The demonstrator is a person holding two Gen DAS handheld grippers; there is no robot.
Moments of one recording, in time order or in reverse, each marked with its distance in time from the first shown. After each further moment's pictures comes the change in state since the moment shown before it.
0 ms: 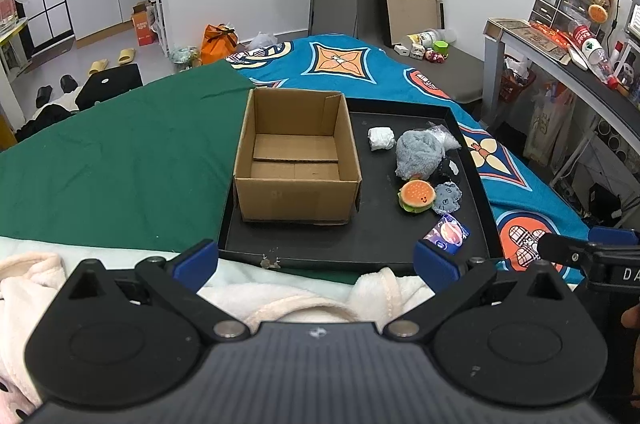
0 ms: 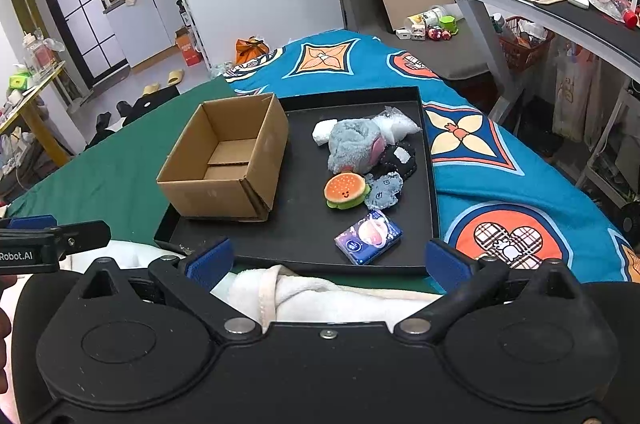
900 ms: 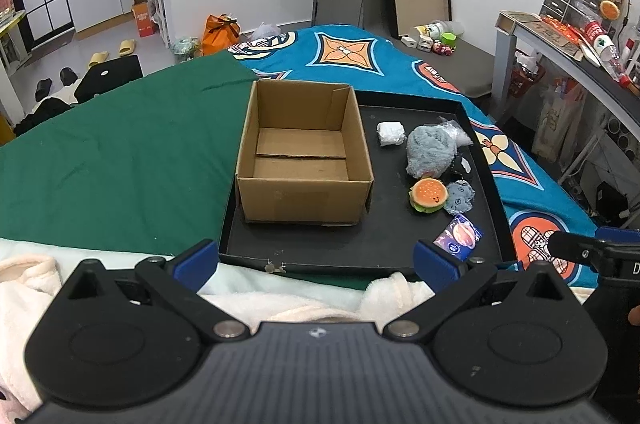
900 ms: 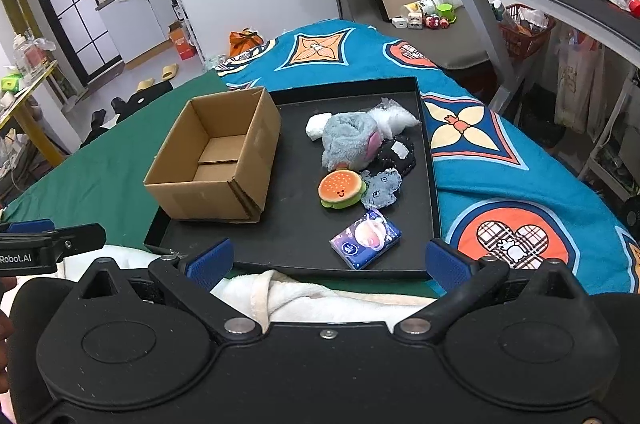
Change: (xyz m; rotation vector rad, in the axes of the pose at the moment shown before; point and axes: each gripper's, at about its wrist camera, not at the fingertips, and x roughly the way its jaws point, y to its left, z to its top) left arm 0.030 0.009 0.009 -0.006 0.029 0.007; right arm 0.018 -0.006 0.007 0.017 0.030 -0.006
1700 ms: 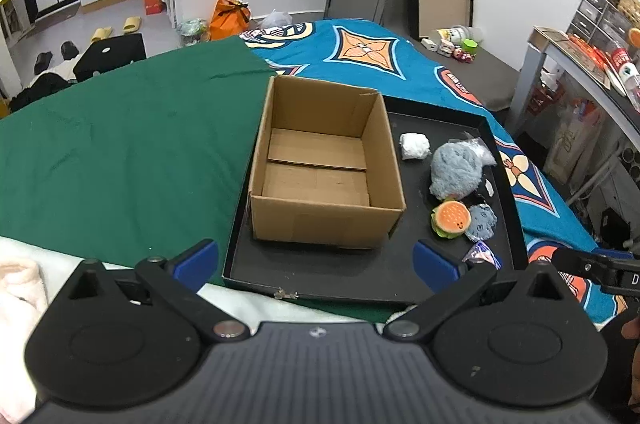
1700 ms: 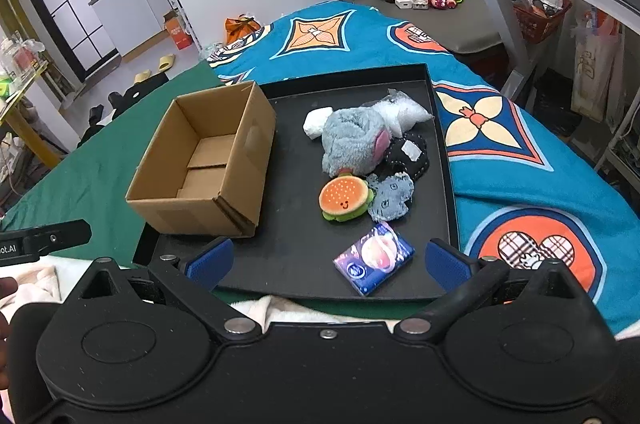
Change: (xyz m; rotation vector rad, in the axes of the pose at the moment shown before) left arm 0.042 0.031 0.027 -0.078 0.037 -0.017; right arm 0.047 -0.008 0.025 0.026 0.063 0.020
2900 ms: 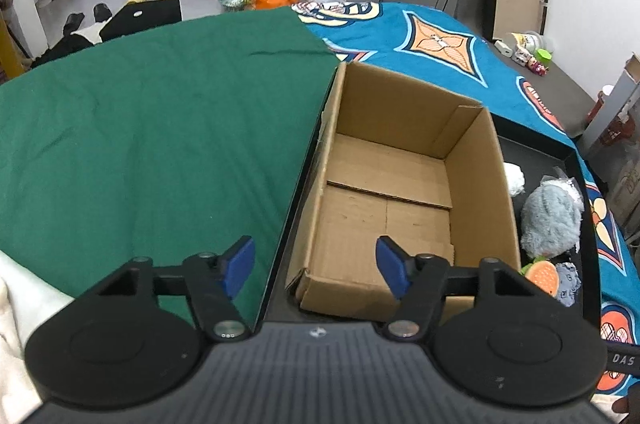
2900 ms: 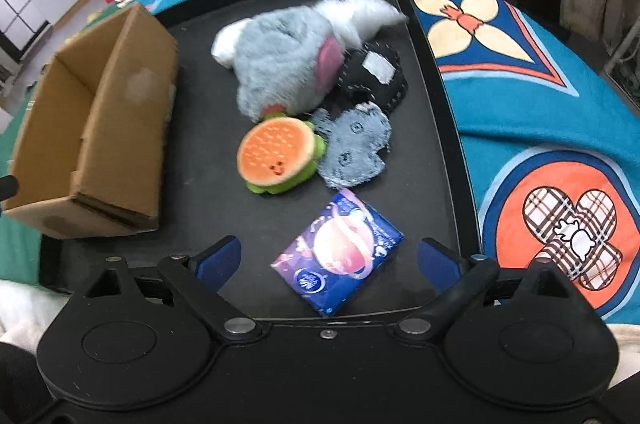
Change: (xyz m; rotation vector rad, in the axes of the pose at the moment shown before) left arm 0.111 0.047 0.034 -0.129 0.050 0.091; right arm 0.128 -0.029 0.004 0.116 0.227 -0.125
